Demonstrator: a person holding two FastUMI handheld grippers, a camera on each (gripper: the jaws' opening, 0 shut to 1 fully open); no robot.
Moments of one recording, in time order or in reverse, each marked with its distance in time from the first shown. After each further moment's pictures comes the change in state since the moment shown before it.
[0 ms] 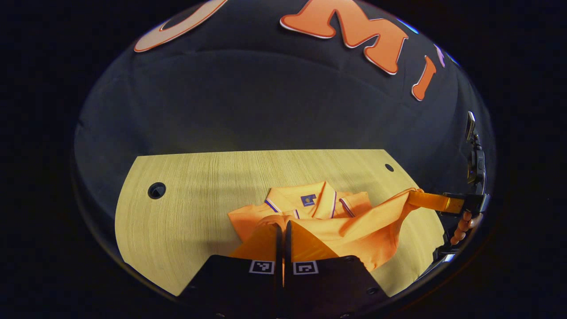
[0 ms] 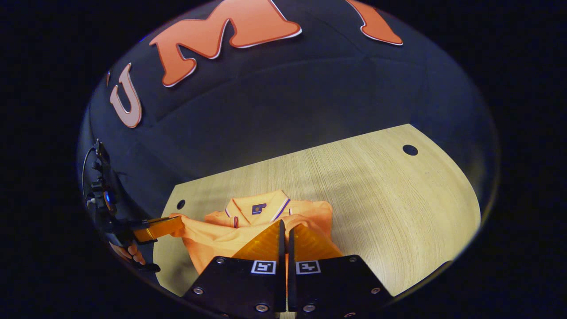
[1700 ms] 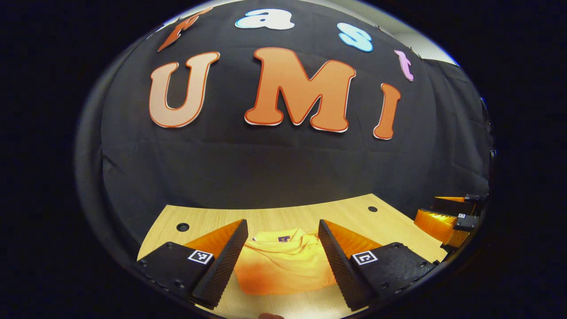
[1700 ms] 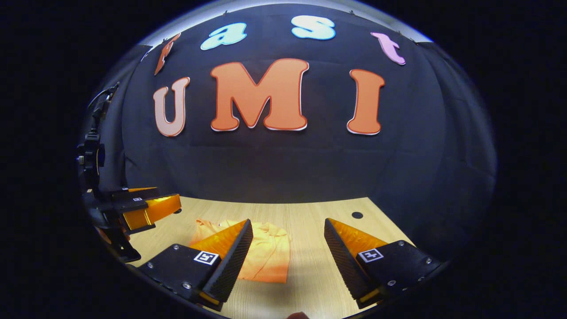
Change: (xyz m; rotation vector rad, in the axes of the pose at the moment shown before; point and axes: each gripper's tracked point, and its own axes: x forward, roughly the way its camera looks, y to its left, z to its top) left arm -0.193 -0.134 0.046 0.110 -0.500 0.117; right arm -0.239 -0.011 0.037 -0.251 -0.515 -0.108
